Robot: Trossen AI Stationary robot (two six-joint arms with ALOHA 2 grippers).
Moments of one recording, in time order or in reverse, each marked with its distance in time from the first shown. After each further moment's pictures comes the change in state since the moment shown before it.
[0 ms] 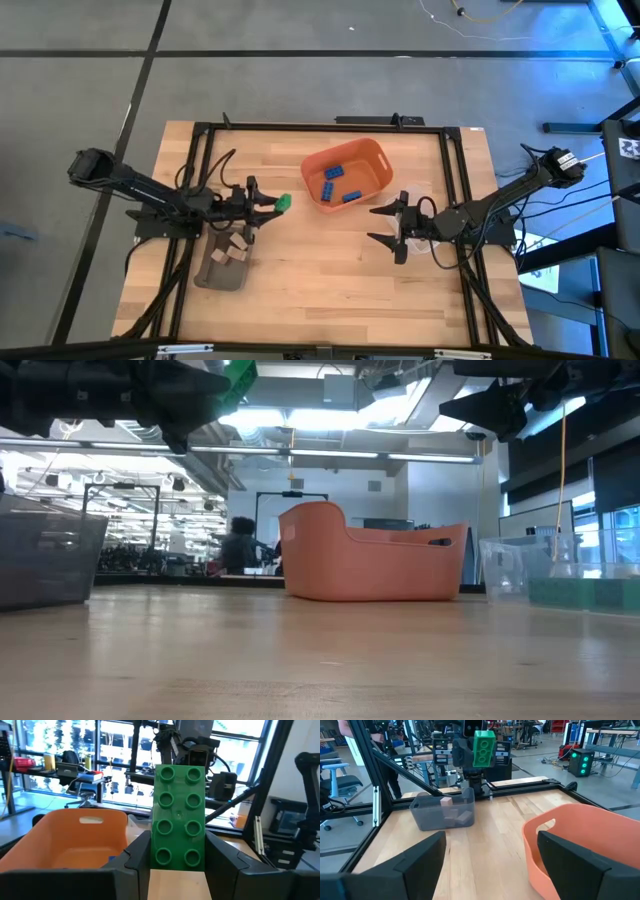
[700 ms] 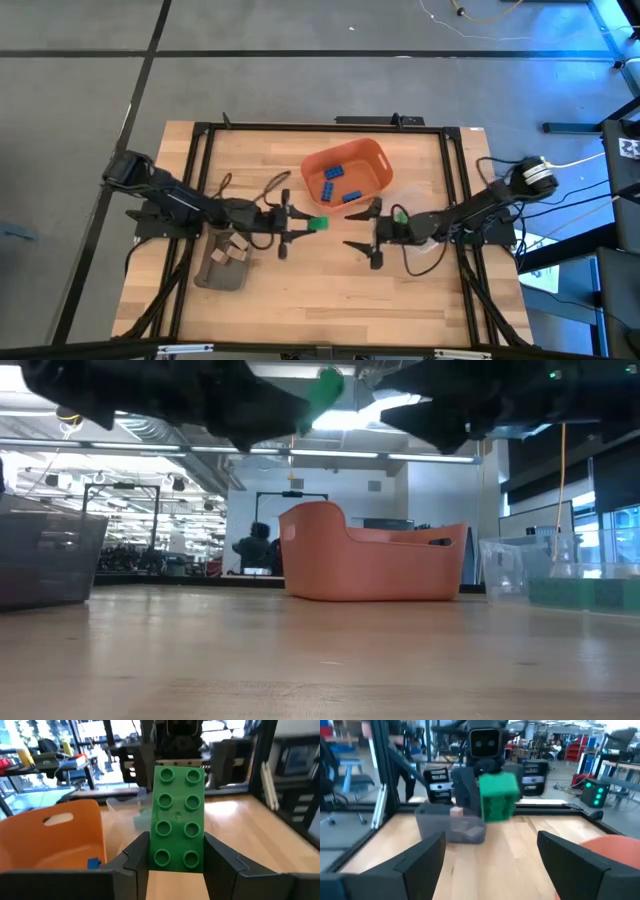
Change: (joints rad) left arm -0.016 0.460 0.322 -0.062 0.043 0.179; right arm -0.098 0.441 0.047 0.525 -0.172 -0.186
